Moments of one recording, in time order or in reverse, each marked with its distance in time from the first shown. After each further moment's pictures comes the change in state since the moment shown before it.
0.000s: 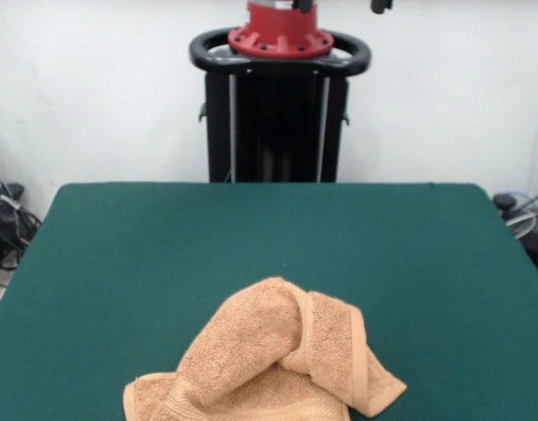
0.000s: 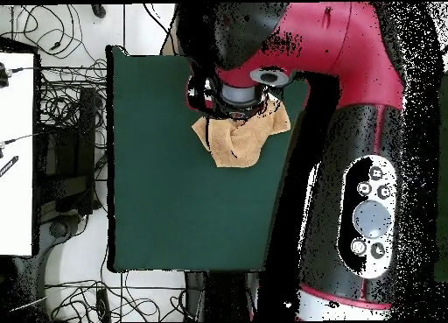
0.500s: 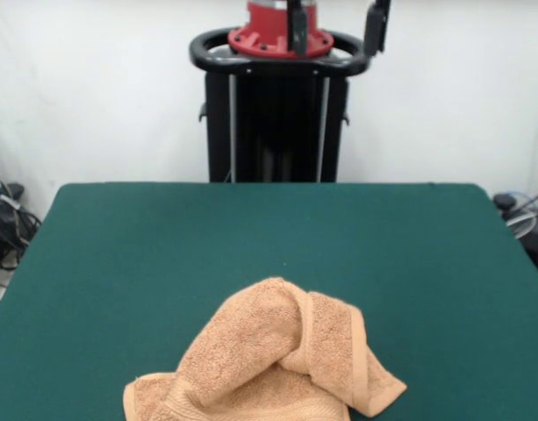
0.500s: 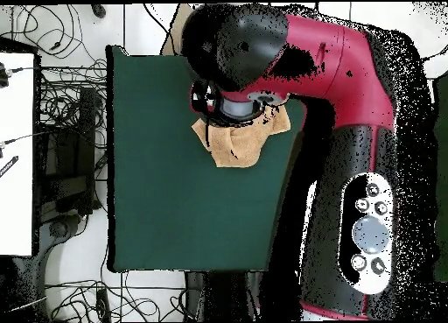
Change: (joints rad) arm -0.008 -0.051 -0.009 0.160 0.025 -0.236 0.000
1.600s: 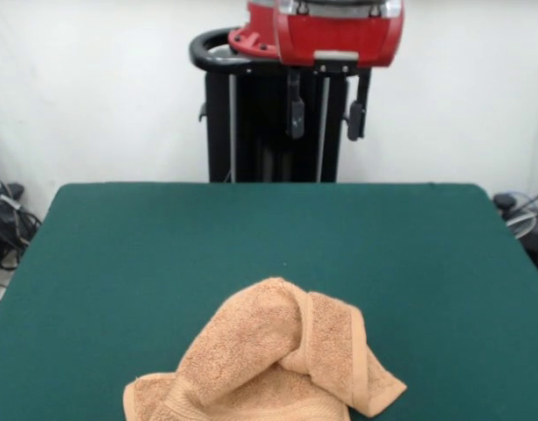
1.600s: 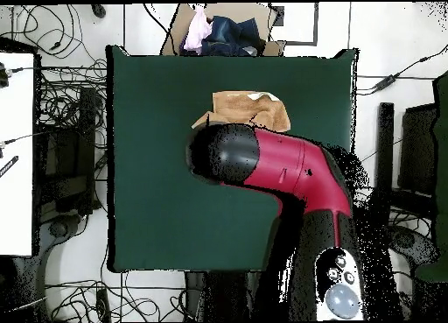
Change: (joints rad) arm 0.002 -0.160 -0.056 0.565 0.065 -0.654 0.000
